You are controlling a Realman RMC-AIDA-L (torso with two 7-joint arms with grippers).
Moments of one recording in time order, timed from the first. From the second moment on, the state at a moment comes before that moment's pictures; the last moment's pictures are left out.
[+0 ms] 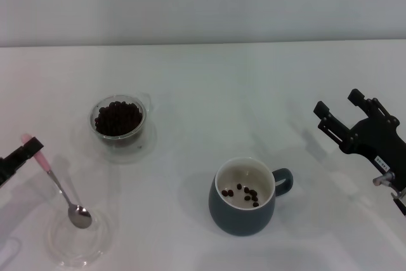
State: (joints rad) left arm -0.31 -2.03 0.46 0.27 -1.47 -1.41 1.54; right arm 0.36 2.01 -0.11 0.19 -1.64 -1.36 0.37
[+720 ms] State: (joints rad) left arm -0.32 -2.05 0.46 0.28 -1.37 -1.36 1.62; right arm 0.36 2.01 -0.10 0.21 -1.64 -1.36 0.37
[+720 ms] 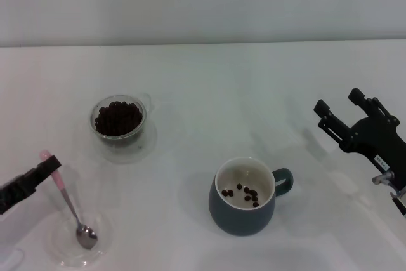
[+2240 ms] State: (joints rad) left arm -0.28 -2.07 0.46 0.25 -1.57 -1.39 1.93; right arm 0.36 2.01 -0.11 0.22 -1.64 -1.36 0.37
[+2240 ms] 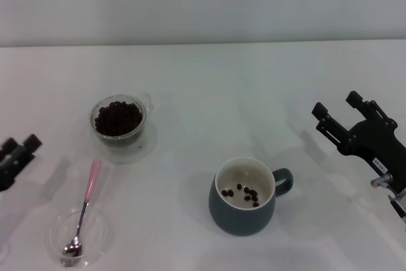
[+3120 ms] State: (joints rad) left arm -0.23 -2.08 0.46 0.03 -2.16 -1.35 2.76; right arm 0.38 2.02 -0.01 0.22 -1.63 -1.24 0.34
